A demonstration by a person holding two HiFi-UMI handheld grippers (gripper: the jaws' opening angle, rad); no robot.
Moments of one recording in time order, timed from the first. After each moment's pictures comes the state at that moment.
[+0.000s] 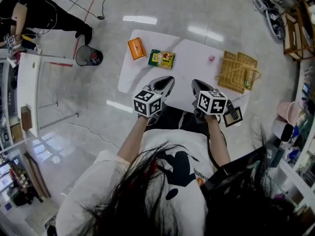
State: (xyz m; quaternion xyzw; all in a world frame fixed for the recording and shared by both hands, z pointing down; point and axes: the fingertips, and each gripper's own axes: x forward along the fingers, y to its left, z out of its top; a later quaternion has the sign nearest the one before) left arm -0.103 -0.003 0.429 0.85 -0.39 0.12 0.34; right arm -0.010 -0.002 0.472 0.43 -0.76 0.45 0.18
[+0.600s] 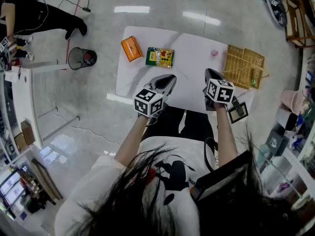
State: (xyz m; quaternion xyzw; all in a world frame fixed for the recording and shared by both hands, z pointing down) left arm -0.107 -0.038 0.480 0.86 -0.33 0.16 0.36; right arm 0.044 -0.072 0.554 0.52 -0.70 0.42 0.25
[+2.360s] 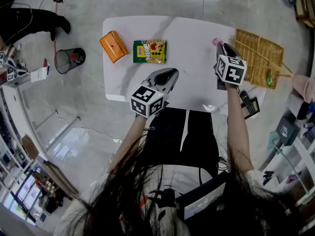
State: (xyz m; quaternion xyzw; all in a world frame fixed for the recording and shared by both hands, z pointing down) left arm -0.075 -0.065 0.588 0.85 -0.29 0.20 0.39; right arm 0.120 -0.155 0.669 0.59 -0.66 0.36 0.29
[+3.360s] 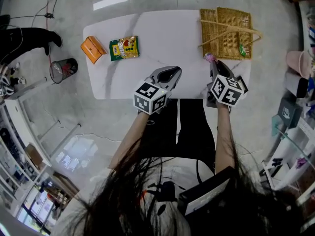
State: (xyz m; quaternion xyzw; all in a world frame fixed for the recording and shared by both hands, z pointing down) left arm 0.064 0.007 0.567 0.88 -0.21 0.22 0.37; right arm 0.218 0.012 0.628 0.65 -0.59 0.45 0.17
